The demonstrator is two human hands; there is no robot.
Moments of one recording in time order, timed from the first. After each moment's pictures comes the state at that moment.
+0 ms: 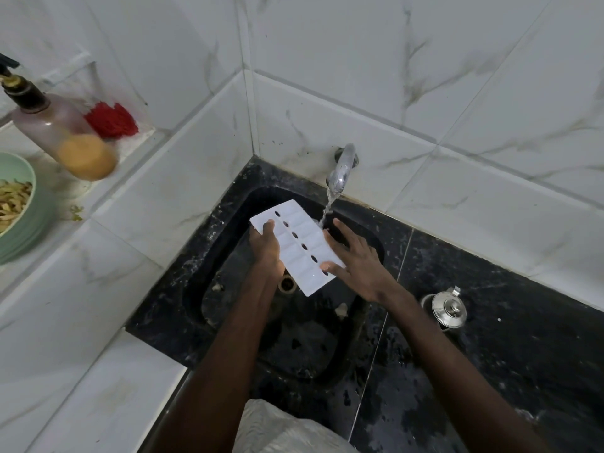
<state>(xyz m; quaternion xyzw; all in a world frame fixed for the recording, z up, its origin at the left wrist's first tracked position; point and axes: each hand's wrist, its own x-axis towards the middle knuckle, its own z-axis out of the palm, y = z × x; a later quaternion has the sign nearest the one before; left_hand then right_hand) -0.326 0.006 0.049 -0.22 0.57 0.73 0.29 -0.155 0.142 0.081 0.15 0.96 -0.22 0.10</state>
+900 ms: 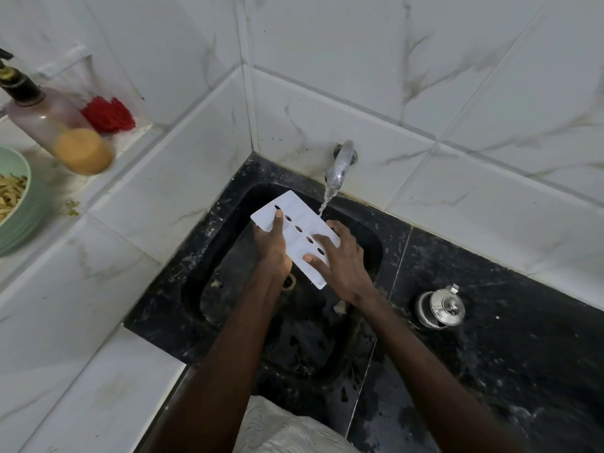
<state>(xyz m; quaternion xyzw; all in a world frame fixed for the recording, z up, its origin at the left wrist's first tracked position) -0.313 0.014 0.057 -0.22 0.56 0.76 0.27 -0.171 0.106 0.066 0.23 0.94 -0.25 -0.02</state>
